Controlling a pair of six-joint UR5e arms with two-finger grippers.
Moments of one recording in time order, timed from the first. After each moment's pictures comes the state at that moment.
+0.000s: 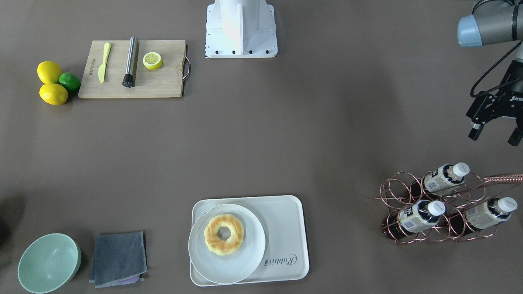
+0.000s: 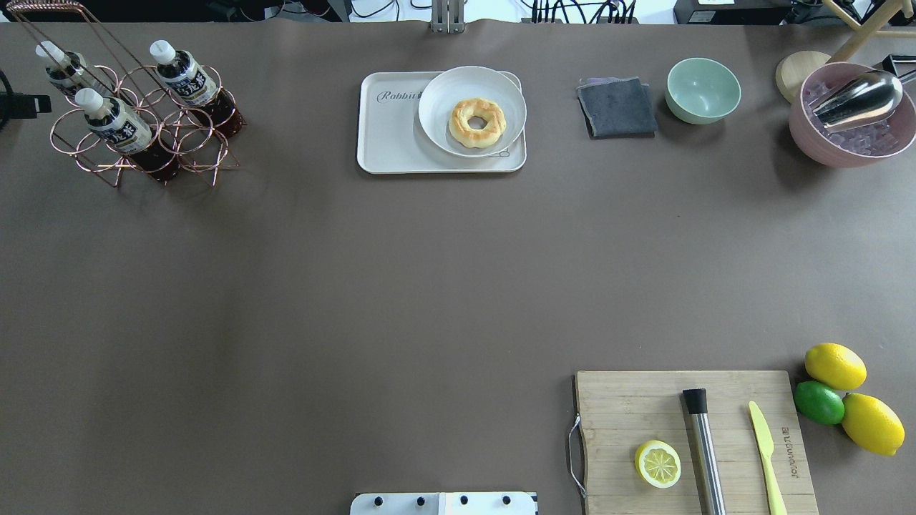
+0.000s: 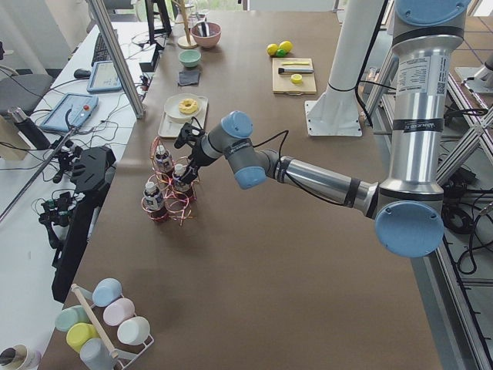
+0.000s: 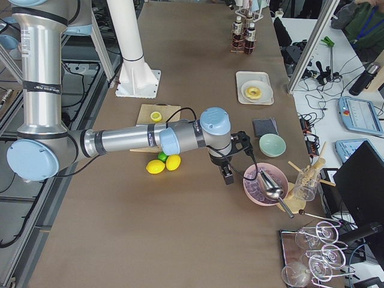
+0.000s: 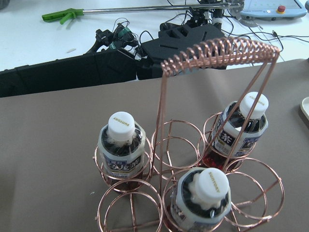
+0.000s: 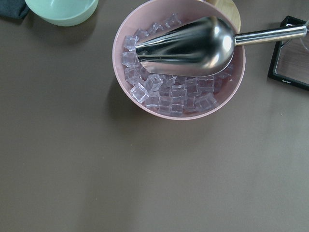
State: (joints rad) left arm -1.16 -1.58 -1.82 -2.39 -1.90 -0.75; right arm 1.54 -1.63 1.80 -1.43 2.34 -0.08
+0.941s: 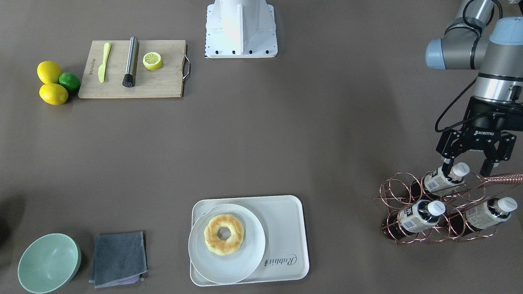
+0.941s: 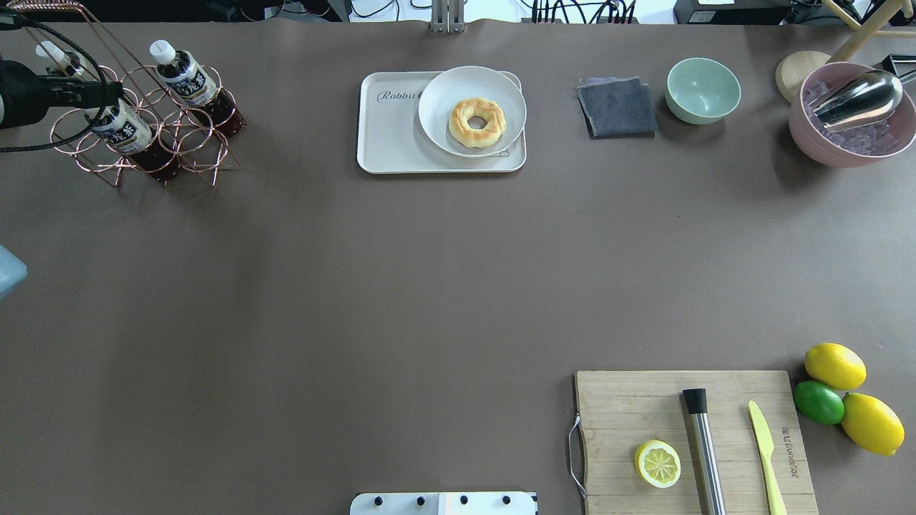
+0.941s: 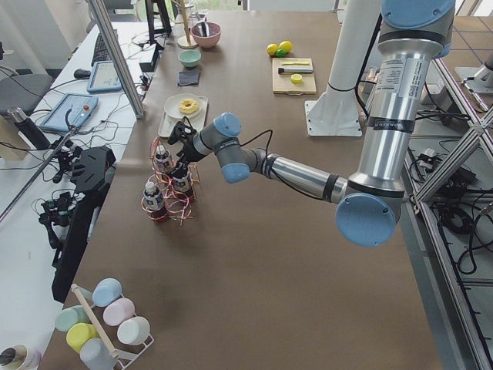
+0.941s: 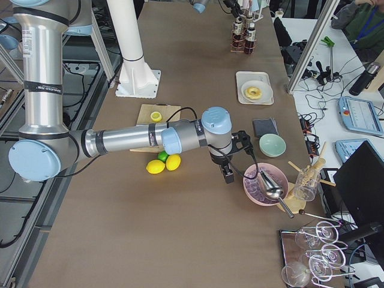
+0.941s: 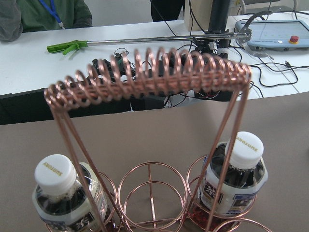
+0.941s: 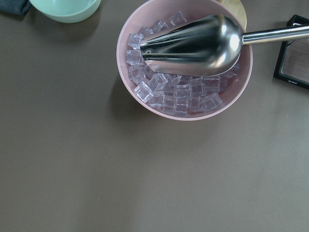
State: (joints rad) left arm -1.04 -1.72 -1.67 -2.44 -1.69 -0.82; right arm 1.53 -1.63 1.80 -1.43 2.33 -0.08
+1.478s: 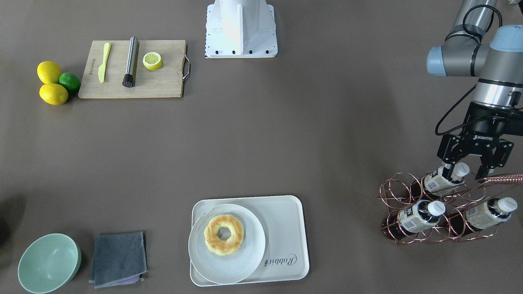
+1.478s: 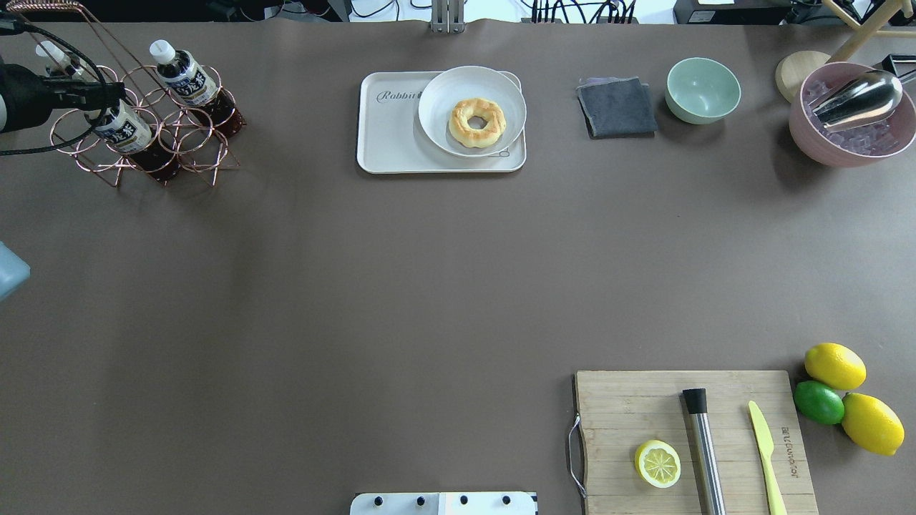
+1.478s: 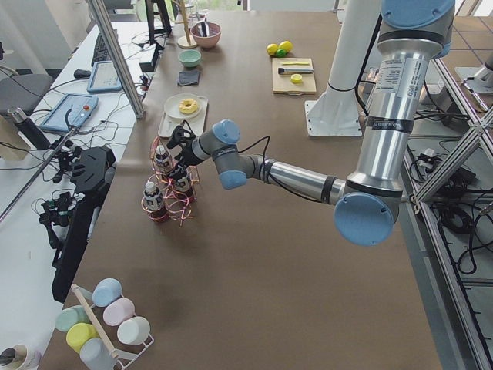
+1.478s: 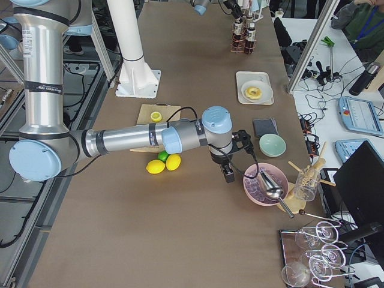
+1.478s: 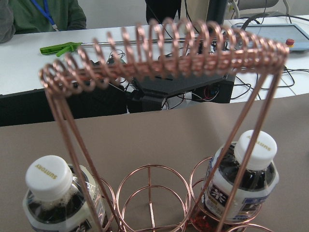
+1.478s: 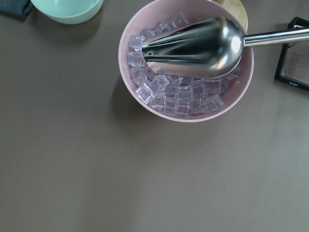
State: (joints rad) left arm -1.04 -1.72 -1.61 -2.53 -1.70 -0.83; right arm 1.52 -1.63 1.80 -1.43 2.33 -0.08
